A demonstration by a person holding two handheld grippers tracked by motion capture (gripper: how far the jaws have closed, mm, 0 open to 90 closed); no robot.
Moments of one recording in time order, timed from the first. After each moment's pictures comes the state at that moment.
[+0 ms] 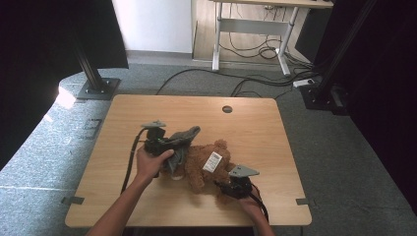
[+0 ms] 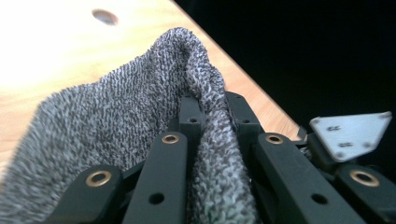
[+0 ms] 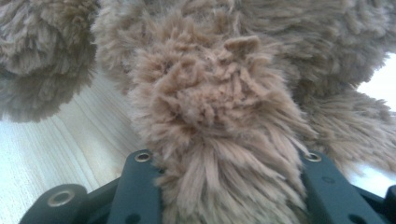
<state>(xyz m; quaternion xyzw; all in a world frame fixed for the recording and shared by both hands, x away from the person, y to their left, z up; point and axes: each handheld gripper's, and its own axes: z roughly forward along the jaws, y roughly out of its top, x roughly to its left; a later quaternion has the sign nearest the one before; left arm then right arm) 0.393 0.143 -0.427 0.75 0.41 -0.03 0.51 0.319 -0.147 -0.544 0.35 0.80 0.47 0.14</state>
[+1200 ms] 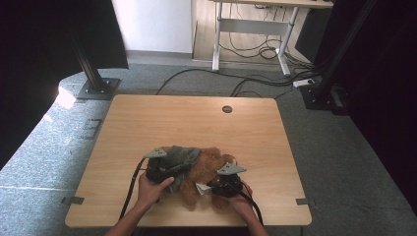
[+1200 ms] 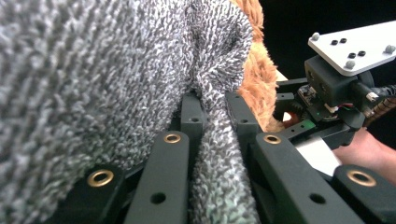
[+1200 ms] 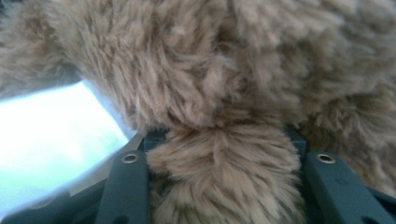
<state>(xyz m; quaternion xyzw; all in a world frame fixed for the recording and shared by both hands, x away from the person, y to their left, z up) 0.343 0.153 -0.493 0.75 0.39 -0.02 0.53 0.325 -0.117 -0.542 0.37 0.81 0.43 0.13</state>
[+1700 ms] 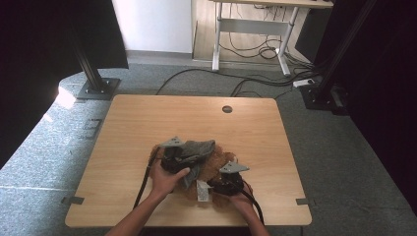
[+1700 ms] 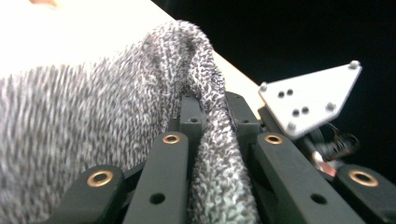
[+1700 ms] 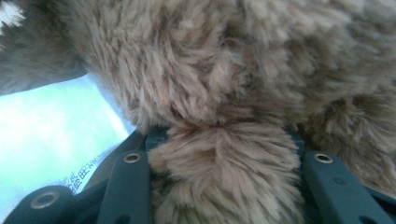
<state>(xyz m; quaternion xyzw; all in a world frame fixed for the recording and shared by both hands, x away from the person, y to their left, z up) 0.353 0.093 -0.445 0.78 0.35 0.00 0.52 0.328 -0.122 -0.543 0.37 0.81 0.45 0.12</state>
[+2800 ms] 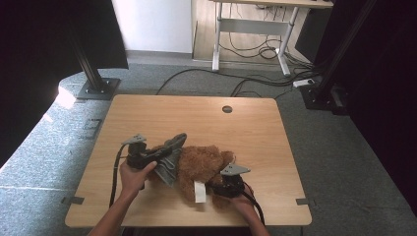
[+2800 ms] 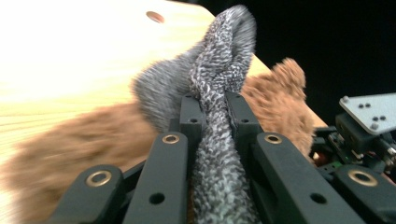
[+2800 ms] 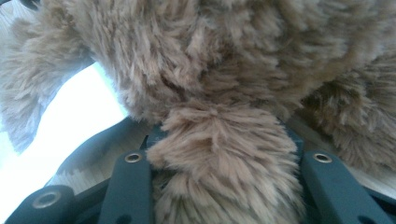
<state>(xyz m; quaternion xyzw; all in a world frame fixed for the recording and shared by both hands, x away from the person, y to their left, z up) 0.359 0.217 -0.459 0.71 0.45 0.04 0.54 0.324 -0.125 -0.547 0.35 0.81 0.46 0.12</state>
